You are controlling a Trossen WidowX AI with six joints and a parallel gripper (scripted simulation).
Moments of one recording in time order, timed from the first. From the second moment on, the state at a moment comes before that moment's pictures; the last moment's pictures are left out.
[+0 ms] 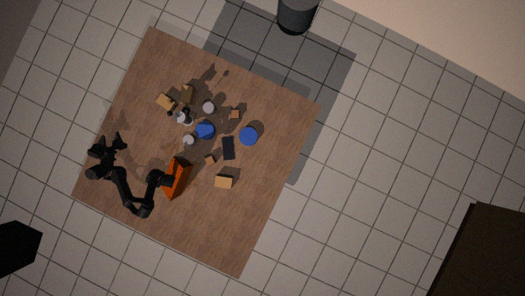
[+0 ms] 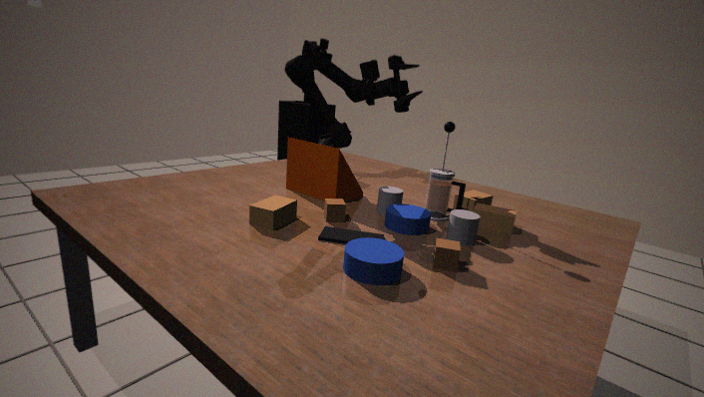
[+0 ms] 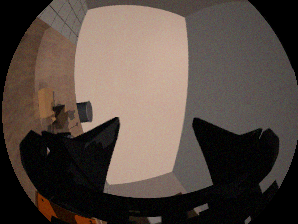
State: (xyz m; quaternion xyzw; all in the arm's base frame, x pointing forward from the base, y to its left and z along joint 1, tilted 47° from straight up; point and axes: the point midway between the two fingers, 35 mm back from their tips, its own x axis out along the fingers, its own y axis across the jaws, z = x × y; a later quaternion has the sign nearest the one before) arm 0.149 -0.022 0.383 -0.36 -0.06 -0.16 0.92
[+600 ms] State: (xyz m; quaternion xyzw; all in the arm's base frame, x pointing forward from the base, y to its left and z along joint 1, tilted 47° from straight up) arm 0.224 0.046 0.414 -0.41 -0.18 -0.10 0.89
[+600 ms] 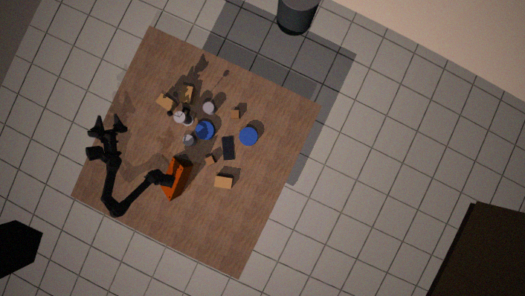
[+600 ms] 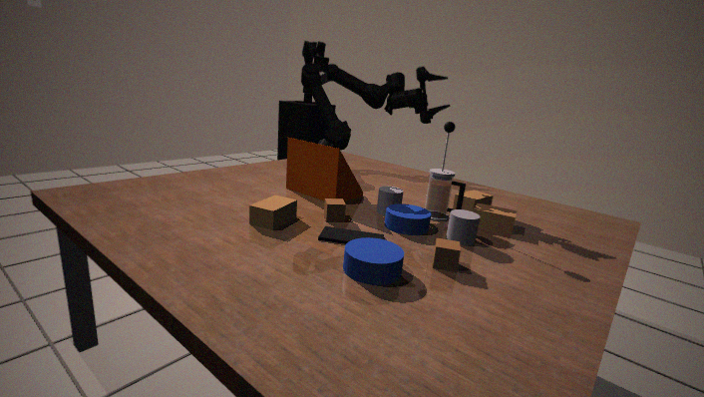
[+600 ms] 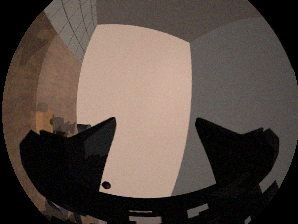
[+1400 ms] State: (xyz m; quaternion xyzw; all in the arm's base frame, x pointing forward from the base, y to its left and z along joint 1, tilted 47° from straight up) arm 0.350 -0.074 0.253 0.09 0.15 0.18 0.97
